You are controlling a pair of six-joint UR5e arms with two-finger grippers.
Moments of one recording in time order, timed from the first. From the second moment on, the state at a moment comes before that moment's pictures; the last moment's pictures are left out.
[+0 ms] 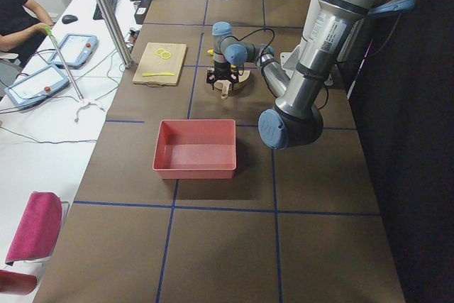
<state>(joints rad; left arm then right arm) -0.62 -2.05 -1.80 -1.47 -1.95 0.43 0.90 -1.61 2.26 -1.66 2.20 1.04</state>
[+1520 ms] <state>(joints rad) -0.60 -2.10 -1.83 -1.31 -1.88 0.44 0.89 -1.62 2.26 -1.66 2.23 1.04</state>
